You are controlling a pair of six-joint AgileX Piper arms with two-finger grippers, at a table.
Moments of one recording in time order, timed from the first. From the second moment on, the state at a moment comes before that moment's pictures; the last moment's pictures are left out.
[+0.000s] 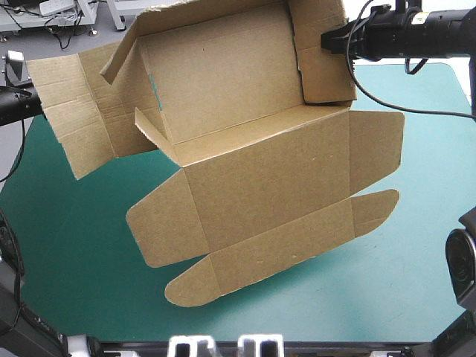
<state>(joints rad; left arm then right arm) 0.48 1.77 -1.62 -1.33 1.21 0.50 0.02 1.72 -2.25 0.77 1.24 -0.34</state>
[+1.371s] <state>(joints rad) 0.19 1.50 -1.62 -1.23 1.23 0.46 0.01 1.82 -2.26 0.75 1.13 -0.33</state>
